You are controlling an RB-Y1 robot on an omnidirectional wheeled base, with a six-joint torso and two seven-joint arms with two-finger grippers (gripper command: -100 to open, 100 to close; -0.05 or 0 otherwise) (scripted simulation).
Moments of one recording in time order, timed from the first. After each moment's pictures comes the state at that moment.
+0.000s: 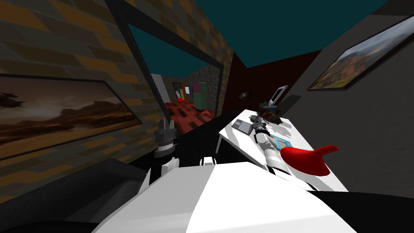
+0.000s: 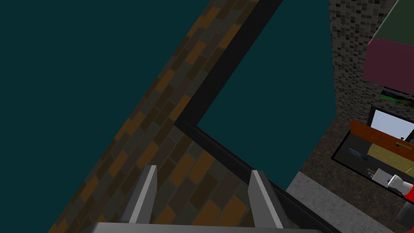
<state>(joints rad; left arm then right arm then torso) 0.51 0.03 -0.05 -2.29 -0.02 -0.60 0.17 -0.17 -0.43 -0.60 -1.25 2.31 -0.03 -0.05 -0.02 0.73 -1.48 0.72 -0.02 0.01</state>
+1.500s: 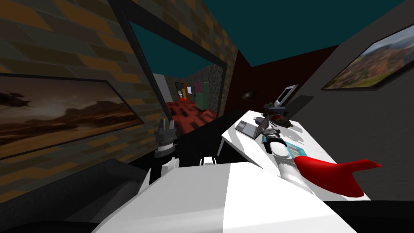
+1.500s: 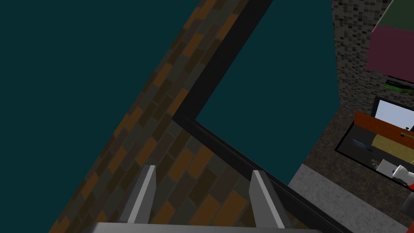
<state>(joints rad) 0.51 0.03 -0.05 -2.29 -0.02 -0.60 0.17 0.06 -0.39 -0.69 -1.44 1.97 -0.09 0.16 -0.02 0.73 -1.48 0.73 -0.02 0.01</state>
